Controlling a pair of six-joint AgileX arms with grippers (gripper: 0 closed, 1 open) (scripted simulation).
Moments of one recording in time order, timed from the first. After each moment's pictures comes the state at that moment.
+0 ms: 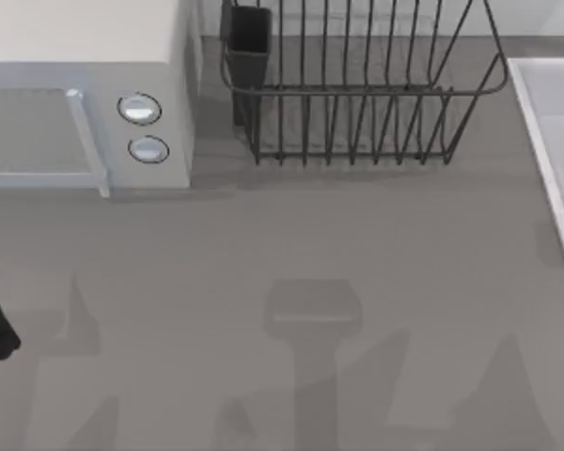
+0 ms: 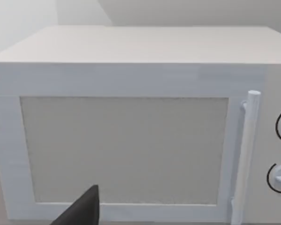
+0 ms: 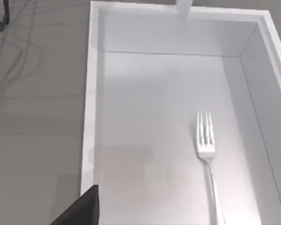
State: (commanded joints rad) left arm 0.00 0.00 0.00 0.00 0.00 0.00; right arm -0.13 0.89 0.80 -0.49 0.00 -0.12
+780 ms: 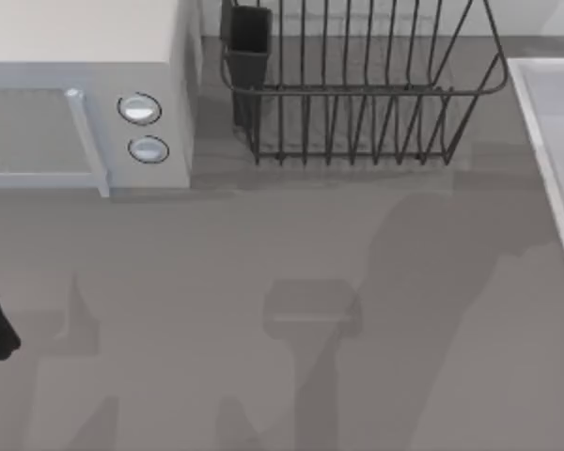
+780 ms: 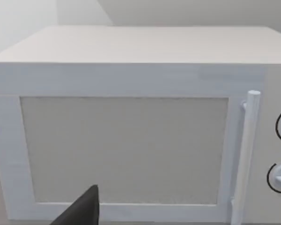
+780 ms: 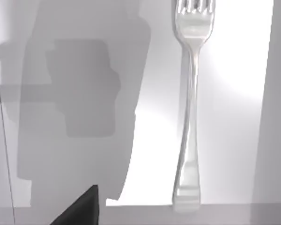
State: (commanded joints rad) left arm 0.00 0.00 0.00 0.00 0.00 0.00; right arm -0.30 2.23 1.93 -1.16 0.00 -0.28
